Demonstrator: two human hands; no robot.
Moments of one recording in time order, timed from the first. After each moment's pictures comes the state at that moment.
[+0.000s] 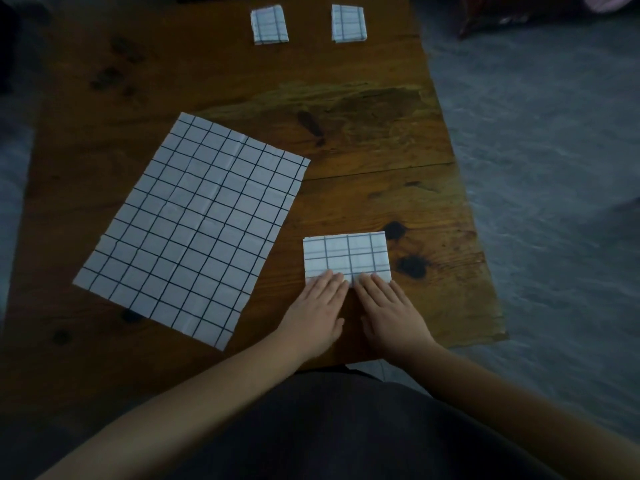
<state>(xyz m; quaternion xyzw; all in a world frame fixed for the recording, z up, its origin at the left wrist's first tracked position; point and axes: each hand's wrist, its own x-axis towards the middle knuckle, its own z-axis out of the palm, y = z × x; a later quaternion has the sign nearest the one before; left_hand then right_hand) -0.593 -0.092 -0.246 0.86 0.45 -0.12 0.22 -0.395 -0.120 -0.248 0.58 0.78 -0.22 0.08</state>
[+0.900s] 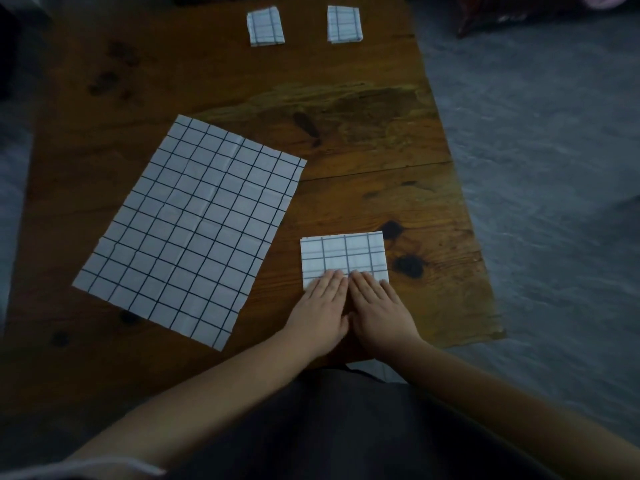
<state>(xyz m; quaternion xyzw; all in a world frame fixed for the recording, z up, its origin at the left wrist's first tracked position) -0.574 -0.089 -0.249 0.84 0.47 -0.15 0.22 -0.410 -0.114 -0.251 0.57 0.78 -0.23 0.12</state>
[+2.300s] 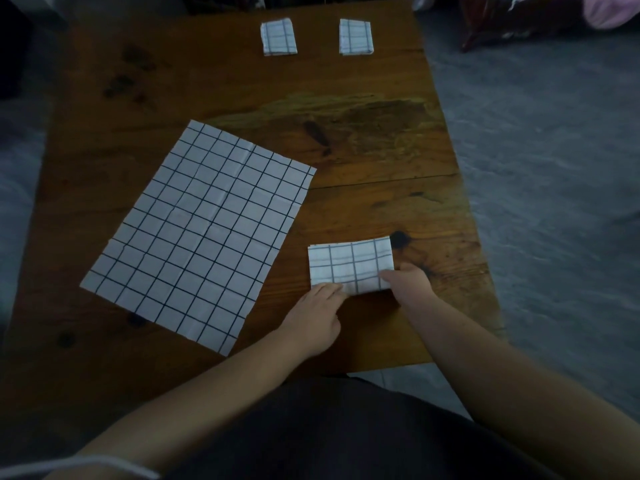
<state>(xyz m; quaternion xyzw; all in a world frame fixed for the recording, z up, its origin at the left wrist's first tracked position) -0.601 -0.076 -0.239 0.80 0.48 -0.02 0.36 -0.407 -0.034 -0.214 0.81 0.20 -0.52 -0.18</state>
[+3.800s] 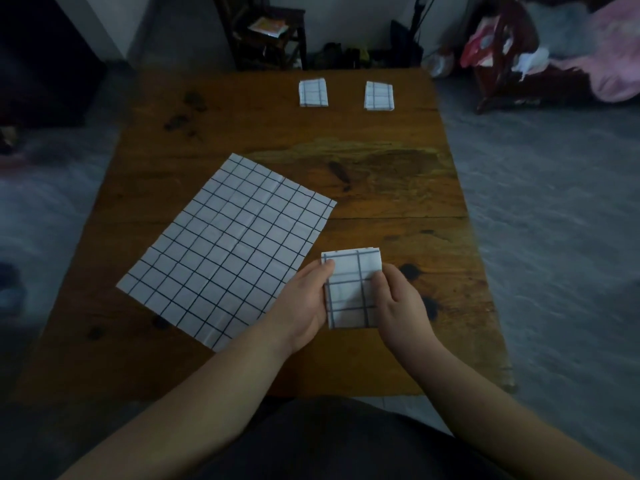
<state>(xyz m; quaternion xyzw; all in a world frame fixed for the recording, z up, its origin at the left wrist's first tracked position) -0.612 -0.056 -0.112 0.23 0.50 0.37 0.75 -0.447 -0.077 -0.105 0.65 0.53 -0.45 -0.29</state>
